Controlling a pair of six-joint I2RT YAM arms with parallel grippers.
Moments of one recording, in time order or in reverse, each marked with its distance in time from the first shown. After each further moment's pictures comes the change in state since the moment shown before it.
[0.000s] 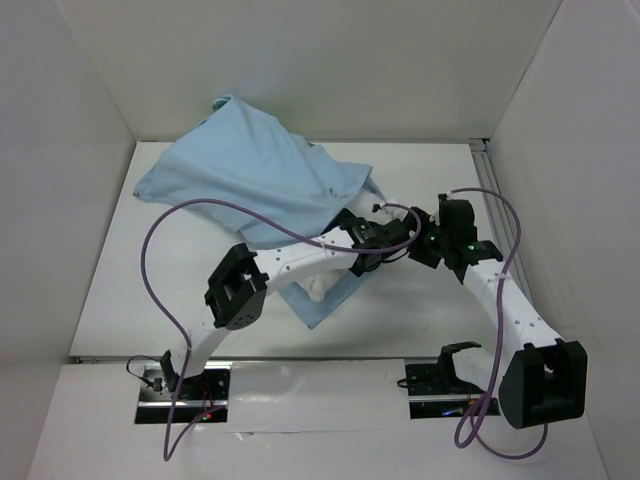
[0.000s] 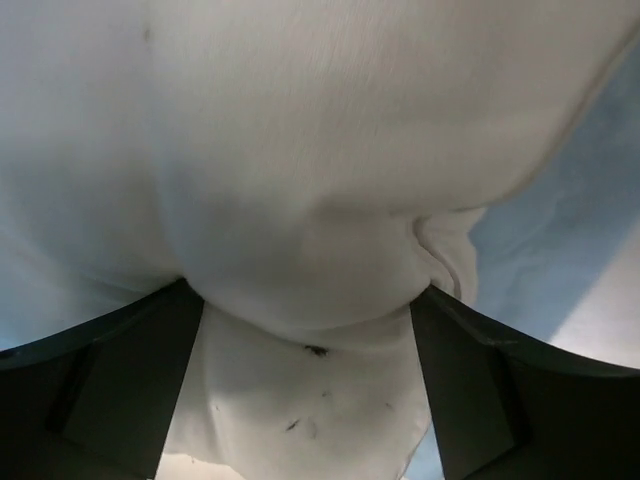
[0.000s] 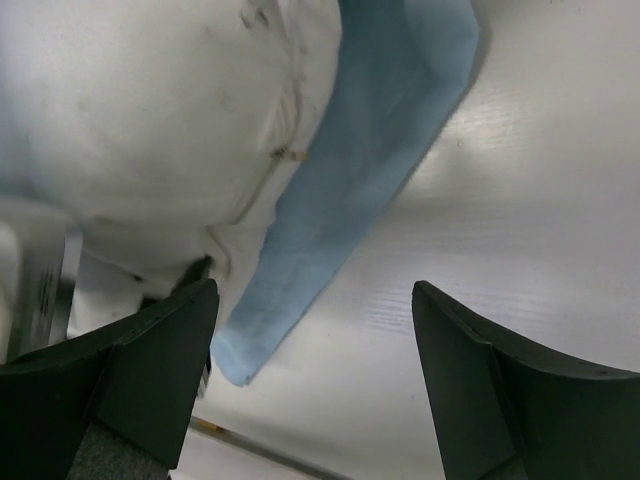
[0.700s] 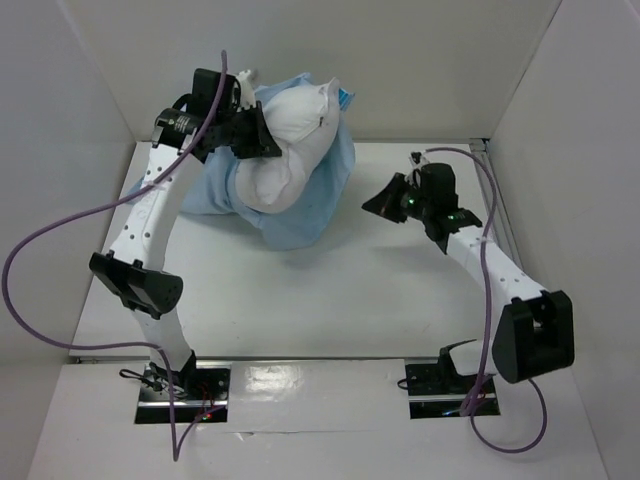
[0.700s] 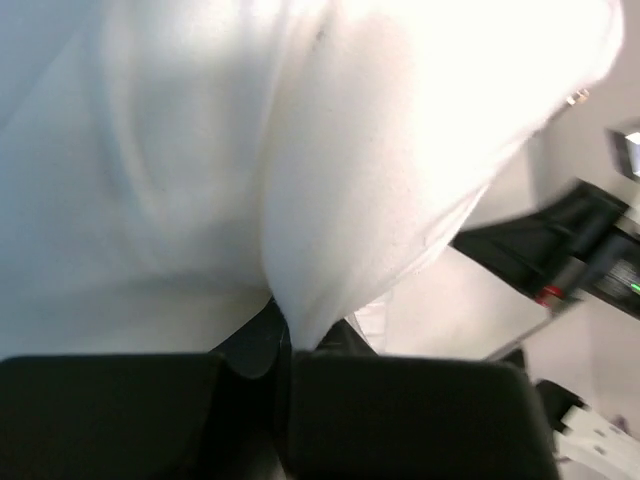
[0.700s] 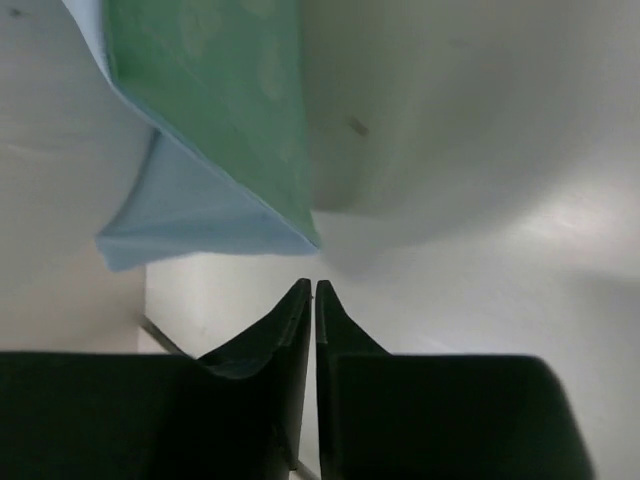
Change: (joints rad) left arm 0.718 -0.357 0.249 0.013 0.988 -0.068; right arm 0.074 0.192 0.160 0.266 -0.181 0.066
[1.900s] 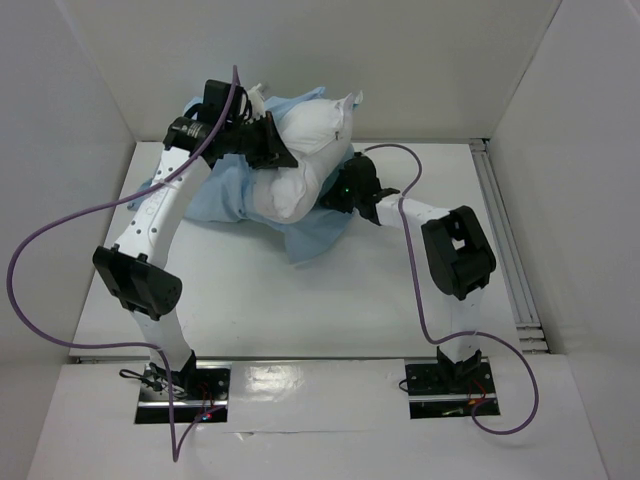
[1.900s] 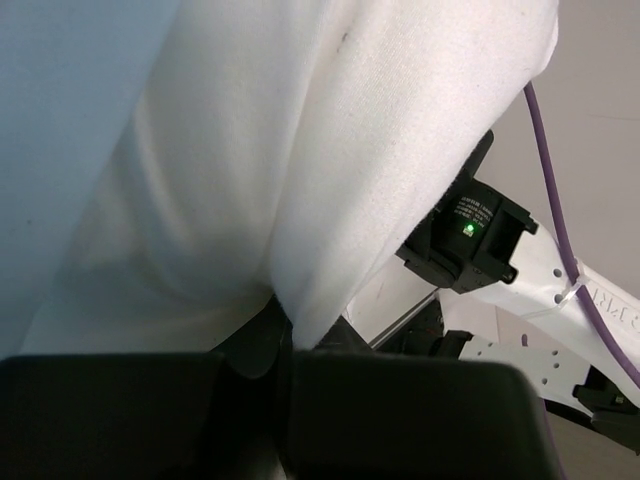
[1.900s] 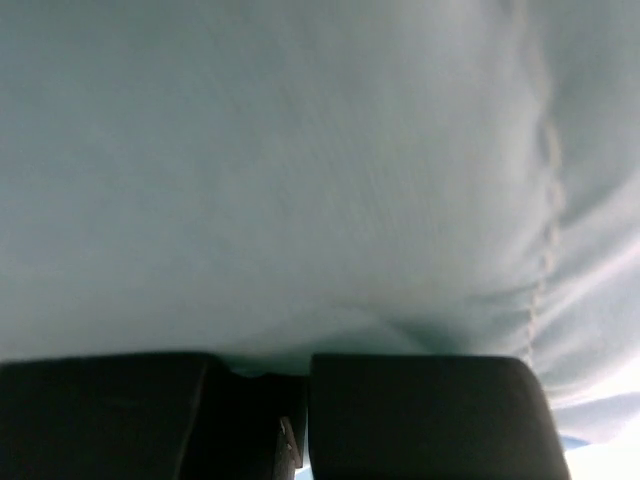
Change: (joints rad) left arm 0.021 -0.035 -0.155 0.134 0.242 -0.115; right arm 0.258 0.696 0.412 0.211 0.349 0.159
